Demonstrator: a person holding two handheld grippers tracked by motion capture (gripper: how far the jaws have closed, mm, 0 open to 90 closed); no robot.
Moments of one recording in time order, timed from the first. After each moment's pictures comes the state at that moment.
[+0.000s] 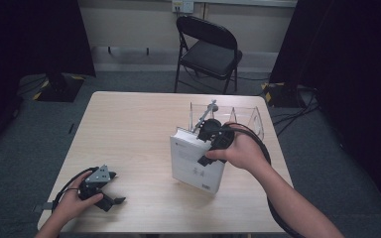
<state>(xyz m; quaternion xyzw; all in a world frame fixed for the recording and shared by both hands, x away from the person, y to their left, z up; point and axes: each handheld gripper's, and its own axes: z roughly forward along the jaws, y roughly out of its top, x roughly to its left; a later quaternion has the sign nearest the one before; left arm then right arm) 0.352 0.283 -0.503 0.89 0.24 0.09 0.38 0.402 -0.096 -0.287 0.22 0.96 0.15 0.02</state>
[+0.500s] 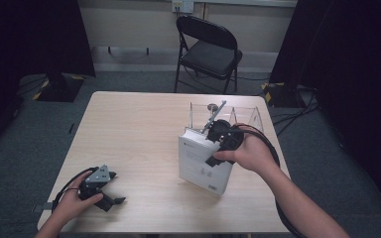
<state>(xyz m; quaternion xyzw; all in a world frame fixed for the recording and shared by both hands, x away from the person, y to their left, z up) 0.352 0.283 -0.503 0.89 0.24 0.09 0.38 0.399 -0.116 -0.286 0.24 0.96 0.15 0.02</state>
